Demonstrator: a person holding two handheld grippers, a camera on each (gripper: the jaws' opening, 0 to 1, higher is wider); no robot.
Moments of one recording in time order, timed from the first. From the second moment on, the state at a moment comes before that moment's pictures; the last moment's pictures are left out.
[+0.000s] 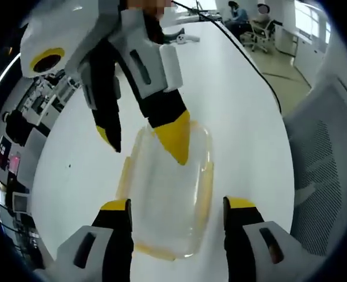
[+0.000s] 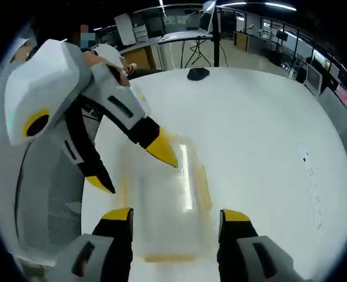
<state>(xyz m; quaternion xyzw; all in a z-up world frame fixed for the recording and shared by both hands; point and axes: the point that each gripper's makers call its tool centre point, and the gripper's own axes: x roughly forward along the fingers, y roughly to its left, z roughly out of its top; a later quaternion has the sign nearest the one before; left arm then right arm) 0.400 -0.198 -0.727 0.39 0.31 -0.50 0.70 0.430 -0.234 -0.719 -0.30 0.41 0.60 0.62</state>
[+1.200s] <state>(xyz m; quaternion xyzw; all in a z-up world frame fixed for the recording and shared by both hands) 0.412 -0.183 -0.748 0.40 0.33 -0.51 0.68 0.404 -0.263 -0.736 -0.35 0.38 0.58 0.63</state>
